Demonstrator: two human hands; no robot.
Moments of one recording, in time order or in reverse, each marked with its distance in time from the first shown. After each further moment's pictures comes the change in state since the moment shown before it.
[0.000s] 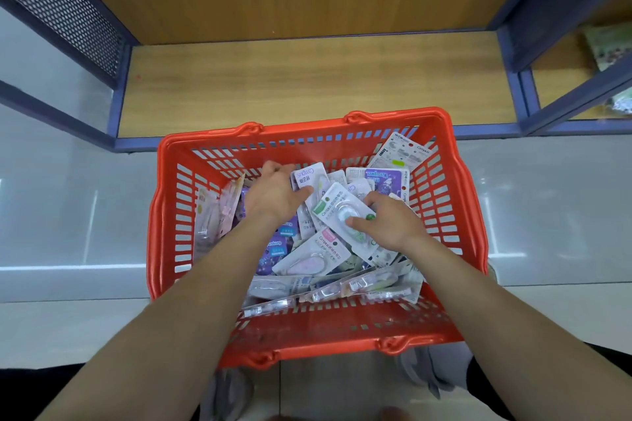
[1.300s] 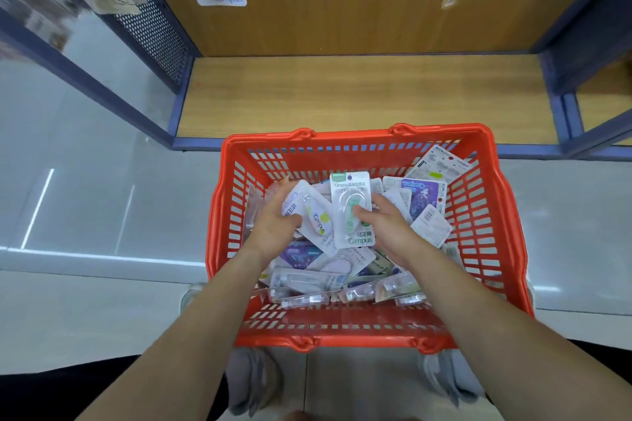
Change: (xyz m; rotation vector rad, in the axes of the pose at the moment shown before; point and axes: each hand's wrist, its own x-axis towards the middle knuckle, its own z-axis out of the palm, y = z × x) left_hand -0.078 -0.055 -0.026 -0.883 0.033 -0.103; right_hand -0.002 -0.062 0.040 0.974 -0.145 0.020
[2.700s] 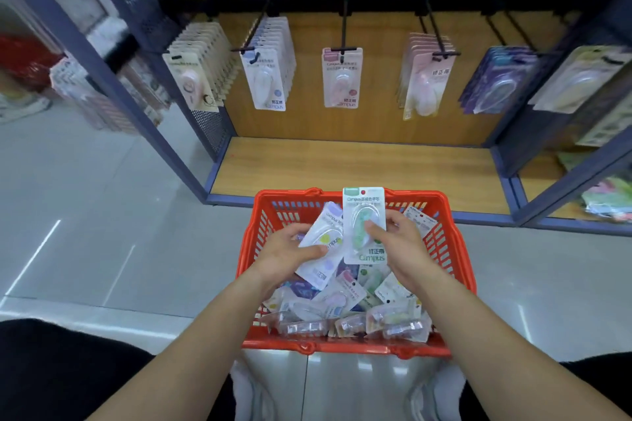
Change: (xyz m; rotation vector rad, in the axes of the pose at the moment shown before) left_hand -0.098 0.072 -0.023 -0.138 -0.106 0.031; right_hand -0.121 -0.084 0.006 0.055 0.185 -0.334
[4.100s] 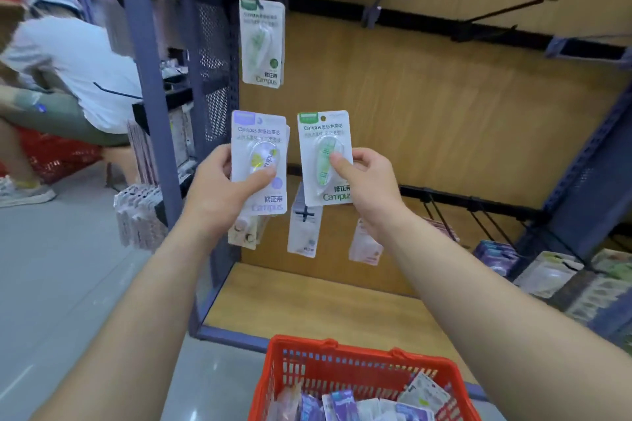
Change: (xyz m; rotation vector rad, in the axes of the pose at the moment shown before) left_hand -0.080 0.265 -0.189 -0.198 0.379 0.816; right_hand -0.028 -0.320 0.185 -0.135 -0.074 -0.688
